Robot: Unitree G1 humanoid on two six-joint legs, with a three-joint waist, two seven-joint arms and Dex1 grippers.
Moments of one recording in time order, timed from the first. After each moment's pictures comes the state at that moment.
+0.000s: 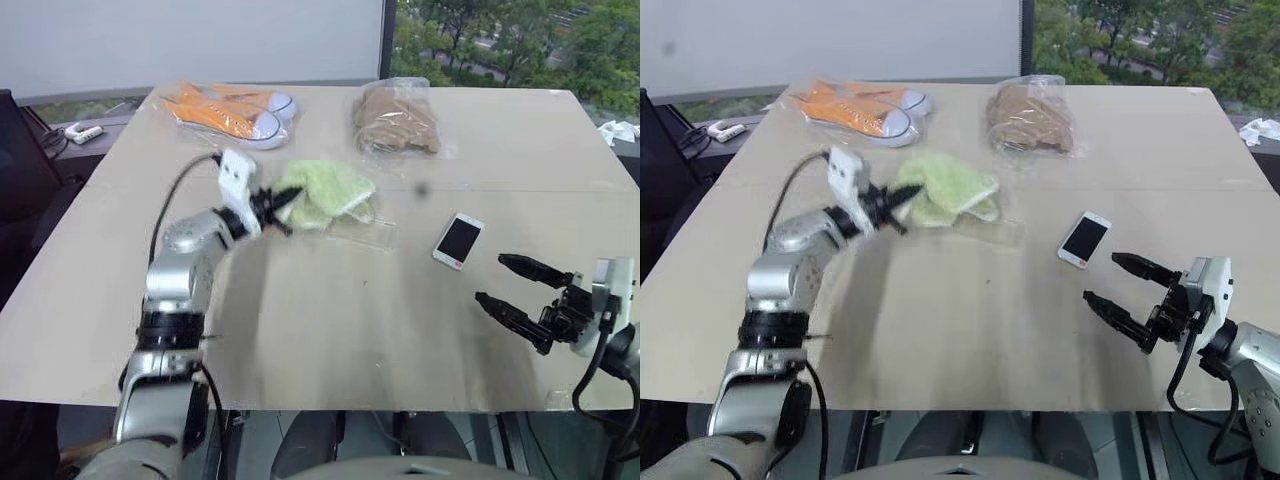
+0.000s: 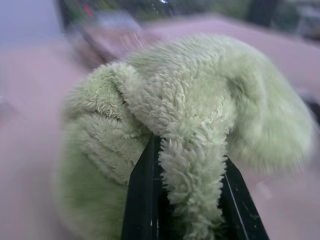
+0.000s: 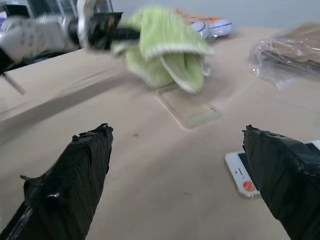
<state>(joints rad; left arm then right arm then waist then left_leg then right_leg) -0.72 0.49 0.16 0.25 -0.34 0.31 -0.65 0.20 -0.62 -0.36 -0.45 0.72 0.32 0.97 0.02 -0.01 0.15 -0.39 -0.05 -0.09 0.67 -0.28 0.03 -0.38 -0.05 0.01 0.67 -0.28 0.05</state>
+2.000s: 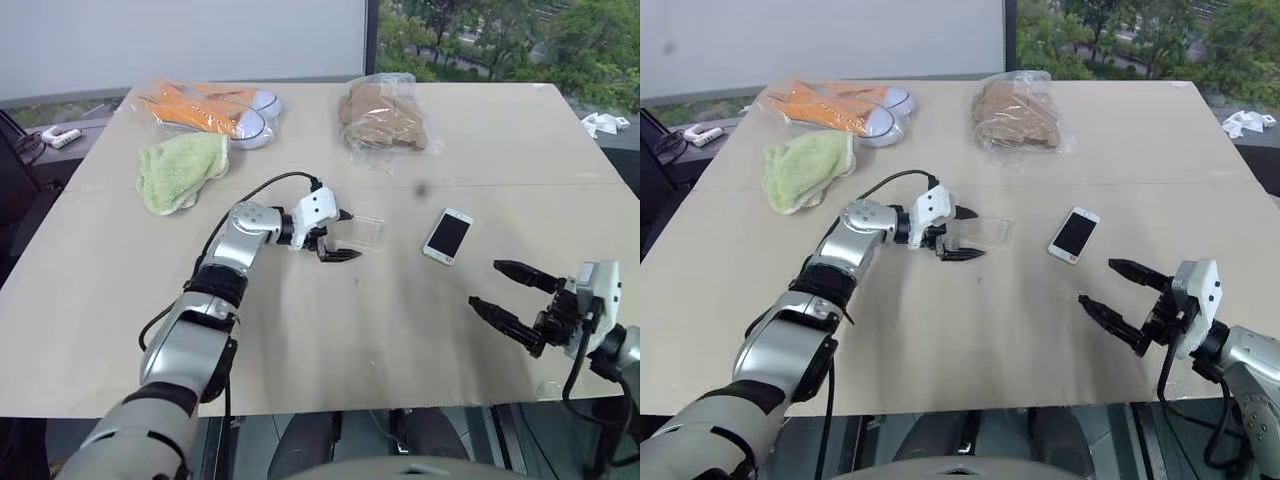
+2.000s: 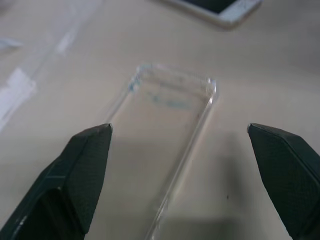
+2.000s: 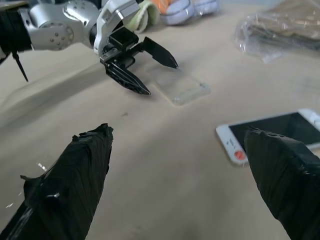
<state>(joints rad) -0.88 0.42 -0.26 0.82 -0.02 -0.10 -1.20 0.26 -0.65 -0.33 -0.49 0.69 0.36 0.90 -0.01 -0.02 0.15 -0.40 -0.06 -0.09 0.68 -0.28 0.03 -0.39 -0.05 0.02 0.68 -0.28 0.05</state>
